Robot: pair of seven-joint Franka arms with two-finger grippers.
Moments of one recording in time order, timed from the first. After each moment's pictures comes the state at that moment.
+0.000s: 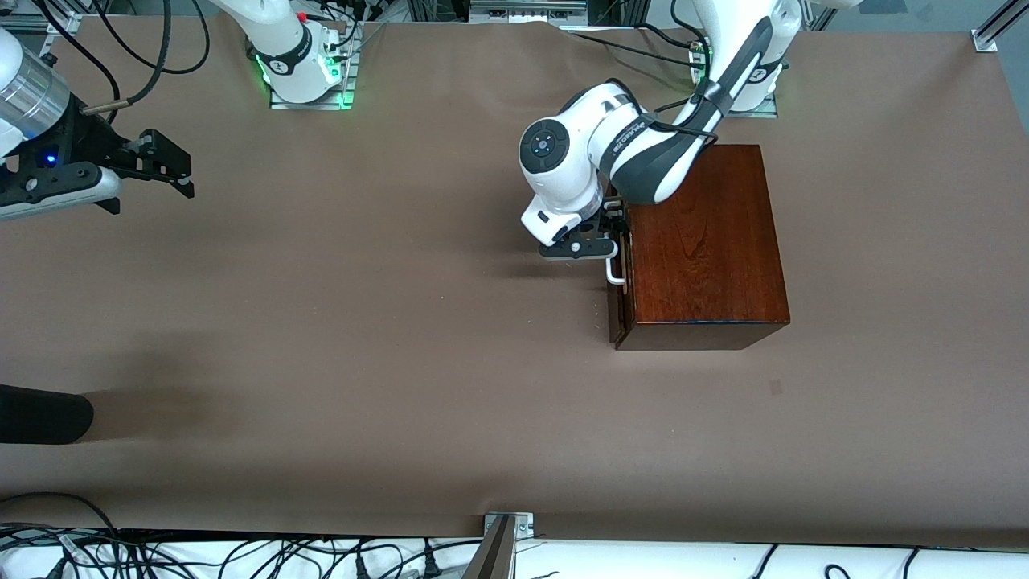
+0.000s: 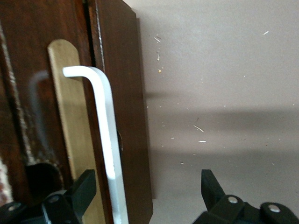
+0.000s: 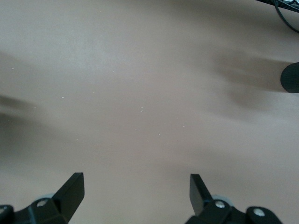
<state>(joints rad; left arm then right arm) -0.48 0.51 -0.31 -1.67 0.29 1.84 -0.87 0.24 0.03 -0.11 -1.54 0.01 1.60 -0.12</state>
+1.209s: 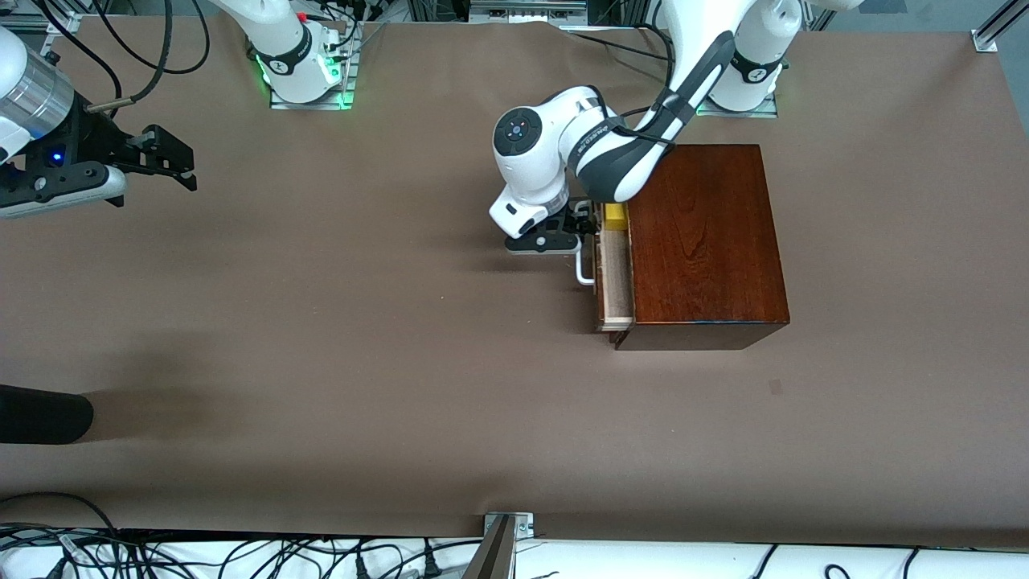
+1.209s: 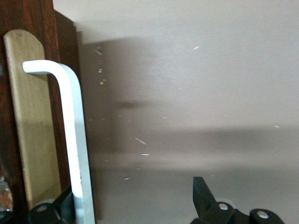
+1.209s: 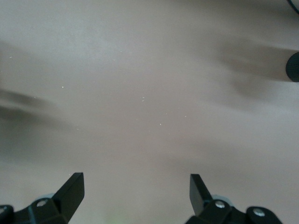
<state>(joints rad) -0.56 0.58 -0.31 -1.64 0.31 2.02 -0.96 0.24 0.03 -0.11 -1.54 0.01 1.55 -0.12</state>
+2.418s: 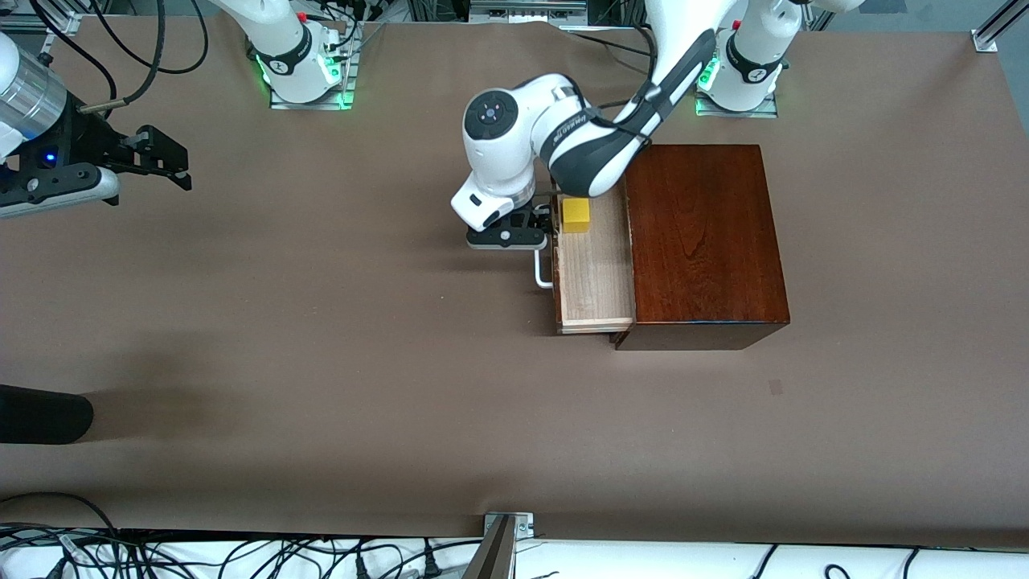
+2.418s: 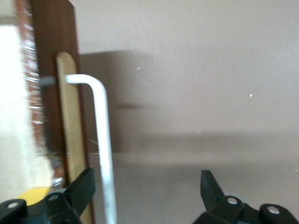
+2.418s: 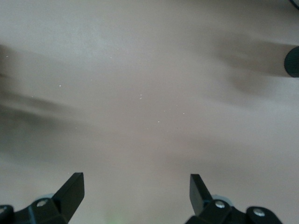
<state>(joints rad) -0.60 0.62 -0.32 -1.42 0.25 1.94 -0.96 0.24 0.03 -0.12 -1.54 0.01 1.55 -0.12</state>
